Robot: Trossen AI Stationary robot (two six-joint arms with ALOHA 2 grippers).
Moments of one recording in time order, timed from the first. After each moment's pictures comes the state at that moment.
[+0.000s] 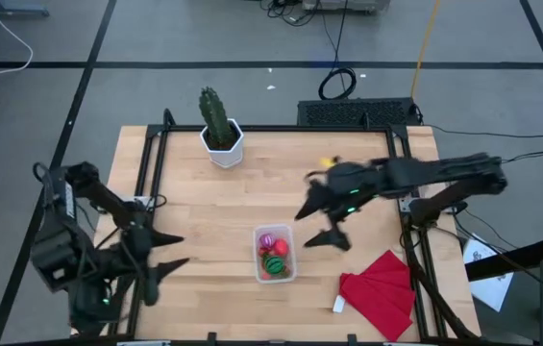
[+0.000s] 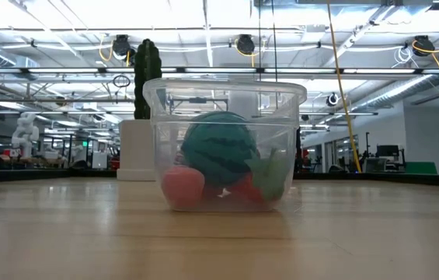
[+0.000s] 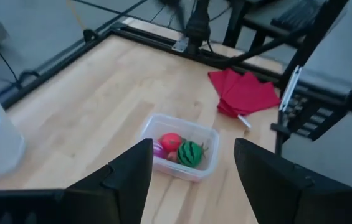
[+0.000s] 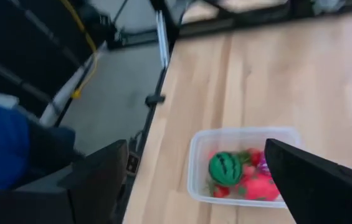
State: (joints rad) left arm -1.04 1.53 1.89 -1.57 -1.01 -1.32; right arm 0.15 1.41 1.47 -0.66 -0.31 0.27
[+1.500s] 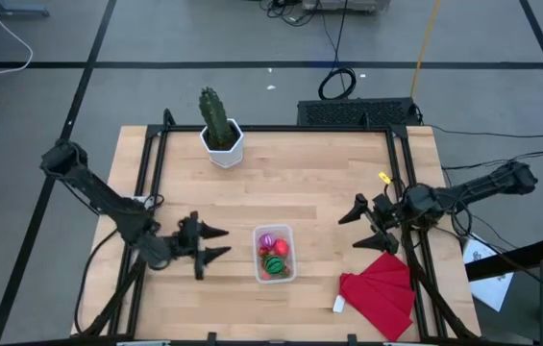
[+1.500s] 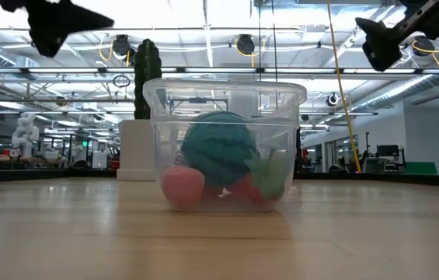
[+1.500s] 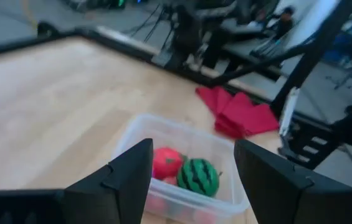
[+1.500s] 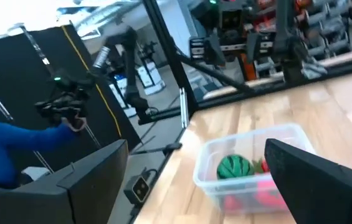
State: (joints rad) left arm -0.71 1.16 0.54 0.29 -0.82 -0.59; right arm 0.27 0.54 0.20 0.35 -0.11 0.42
